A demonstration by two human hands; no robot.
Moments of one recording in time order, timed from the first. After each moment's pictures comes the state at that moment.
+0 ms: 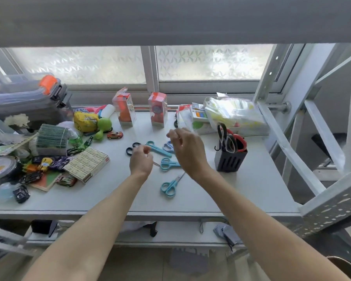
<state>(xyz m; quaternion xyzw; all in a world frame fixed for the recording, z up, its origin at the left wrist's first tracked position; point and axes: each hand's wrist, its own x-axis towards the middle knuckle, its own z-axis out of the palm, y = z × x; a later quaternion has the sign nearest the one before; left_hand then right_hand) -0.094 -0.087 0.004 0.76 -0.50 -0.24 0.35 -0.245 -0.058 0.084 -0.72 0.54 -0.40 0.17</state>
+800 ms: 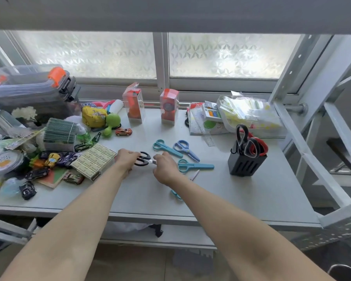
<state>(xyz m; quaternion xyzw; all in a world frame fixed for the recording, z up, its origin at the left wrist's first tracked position) -0.006 -0.109 -0.009 0.78 -0.36 -0.40 0.33 -0.153 -0.091 -0.006 -0.75 0.59 -0.08 0.28</state>
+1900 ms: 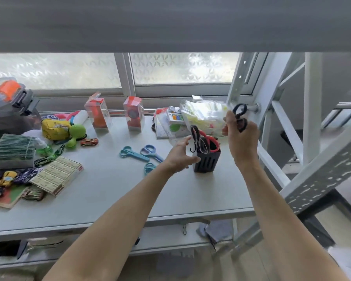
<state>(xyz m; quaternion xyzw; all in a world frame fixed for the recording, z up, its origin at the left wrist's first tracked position) -0.244 -0.090 0.051 0.53 -0.67 -0.45 0.25 -0.406 -0.056 0.114 -0.51 0.63 -0.57 0.13</state>
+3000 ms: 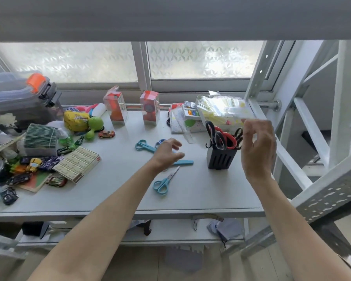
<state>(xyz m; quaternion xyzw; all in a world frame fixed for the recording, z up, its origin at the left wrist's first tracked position) -0.171 -0.087 0.042 0.61 -0.66 -0.36 0.24 -0.391 -0.031 0.093 -0.57 0.62 -0.54 -0.01</state>
